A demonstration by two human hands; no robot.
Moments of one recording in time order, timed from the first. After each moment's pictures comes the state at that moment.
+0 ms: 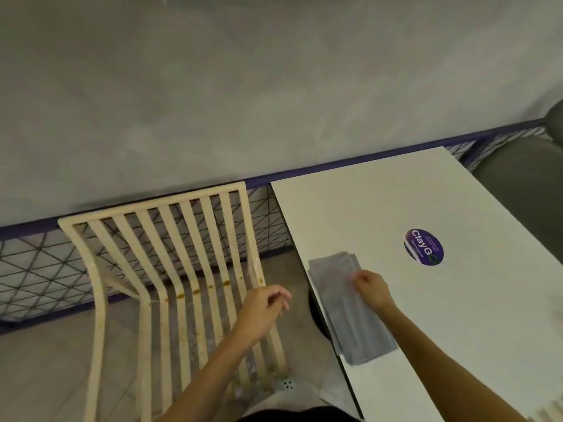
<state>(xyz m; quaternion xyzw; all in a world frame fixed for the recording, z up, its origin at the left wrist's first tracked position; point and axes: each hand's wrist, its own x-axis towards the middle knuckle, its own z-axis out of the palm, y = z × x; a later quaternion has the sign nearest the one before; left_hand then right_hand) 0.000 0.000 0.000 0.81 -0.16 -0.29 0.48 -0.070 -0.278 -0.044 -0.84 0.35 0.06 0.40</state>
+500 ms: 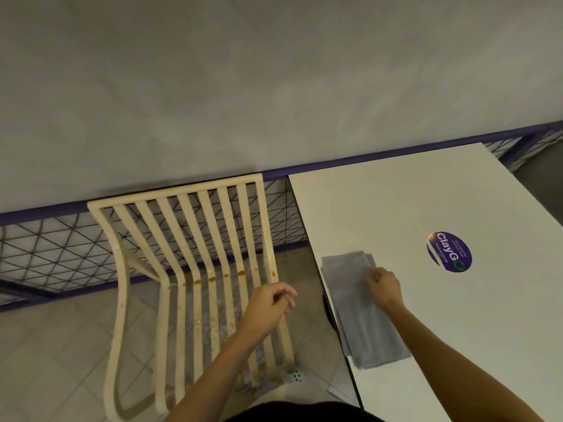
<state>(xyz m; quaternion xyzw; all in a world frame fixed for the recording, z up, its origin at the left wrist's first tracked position) -0.006 -0.001 -0.008 0.81 -0.11 -0.29 0.49 -0.057 -0.304 -0.088 -0.85 0.39 0.10 0.33</state>
